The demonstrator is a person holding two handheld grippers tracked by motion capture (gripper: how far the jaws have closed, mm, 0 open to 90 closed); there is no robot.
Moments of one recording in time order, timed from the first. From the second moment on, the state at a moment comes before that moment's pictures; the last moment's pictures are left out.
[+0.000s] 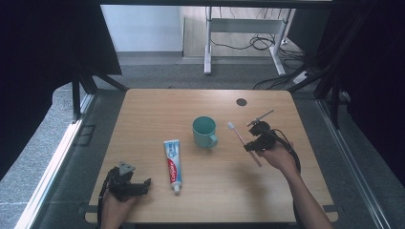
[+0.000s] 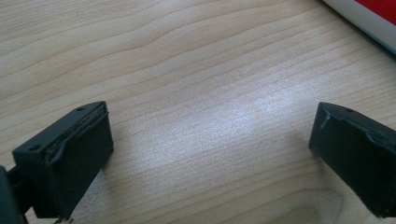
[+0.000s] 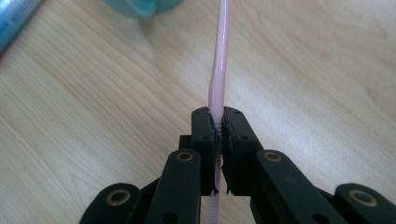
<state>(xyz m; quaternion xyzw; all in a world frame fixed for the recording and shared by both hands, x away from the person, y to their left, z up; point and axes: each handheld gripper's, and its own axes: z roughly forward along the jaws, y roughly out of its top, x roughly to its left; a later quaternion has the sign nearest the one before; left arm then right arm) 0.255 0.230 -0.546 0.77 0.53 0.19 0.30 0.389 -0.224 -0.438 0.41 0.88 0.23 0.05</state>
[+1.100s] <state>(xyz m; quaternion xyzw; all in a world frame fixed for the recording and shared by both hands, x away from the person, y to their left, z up) 0.255 0.230 -0.546 0.77 0.53 0.19 0.30 0.388 -0.210 -0.419 0.37 0.82 0.42 0.13</state>
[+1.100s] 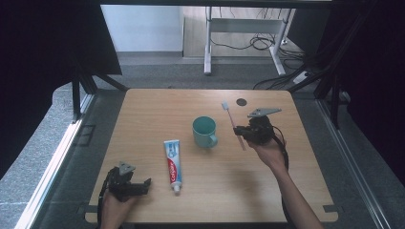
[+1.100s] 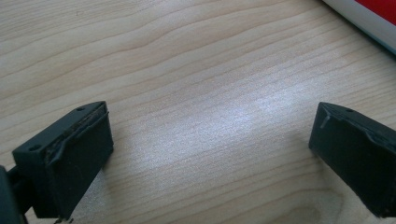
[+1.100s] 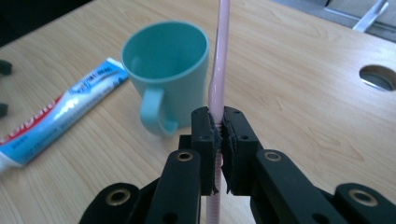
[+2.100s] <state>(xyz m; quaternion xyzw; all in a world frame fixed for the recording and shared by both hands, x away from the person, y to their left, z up) 0.255 0.230 -0.546 0.77 0.53 0.19 0.30 0.421 -0.159 -0.396 0.33 0.82 0.45 0.12</state>
